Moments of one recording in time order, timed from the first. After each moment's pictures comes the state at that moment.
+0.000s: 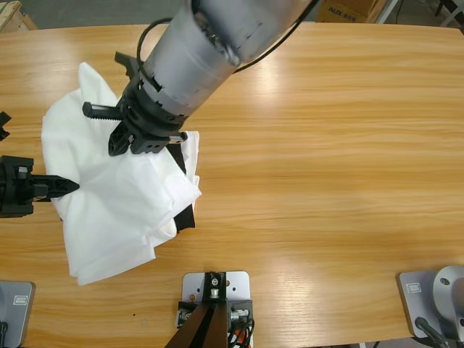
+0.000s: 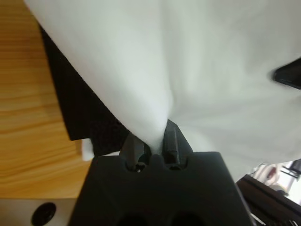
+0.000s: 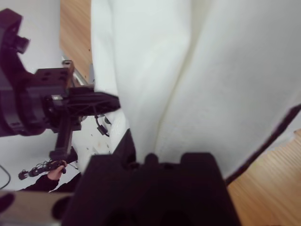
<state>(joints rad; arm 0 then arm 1) -0.64 1.26 -0.72 0.50 -0.15 -0.86 0.94 2.12 -1.62 0.47 0.56 0.77</state>
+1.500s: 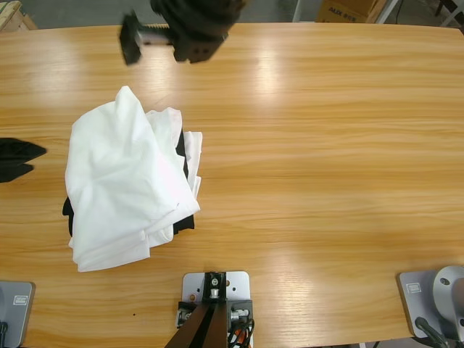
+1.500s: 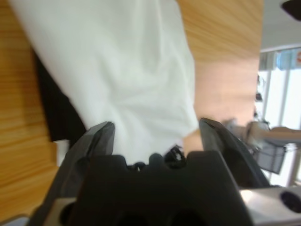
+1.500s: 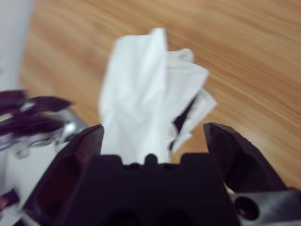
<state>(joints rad) -0.42 1.10 -0.74 0.47 -0.37 -0.78 0.91 1.95 -1.86 0.82 0.23 0.60</state>
